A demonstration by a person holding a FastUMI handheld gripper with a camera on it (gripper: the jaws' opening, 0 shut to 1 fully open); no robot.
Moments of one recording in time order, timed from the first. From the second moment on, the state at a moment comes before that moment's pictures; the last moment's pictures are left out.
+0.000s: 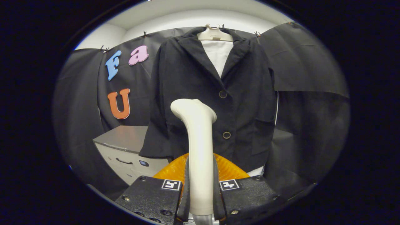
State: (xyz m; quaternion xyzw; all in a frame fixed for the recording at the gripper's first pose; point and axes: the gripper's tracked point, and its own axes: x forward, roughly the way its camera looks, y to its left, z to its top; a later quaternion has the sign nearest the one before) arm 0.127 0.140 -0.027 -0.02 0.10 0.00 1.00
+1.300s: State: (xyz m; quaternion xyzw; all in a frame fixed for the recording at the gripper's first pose) arm 0.082 0.093 -0.226 -0.04 0.29 -0.08 0.95
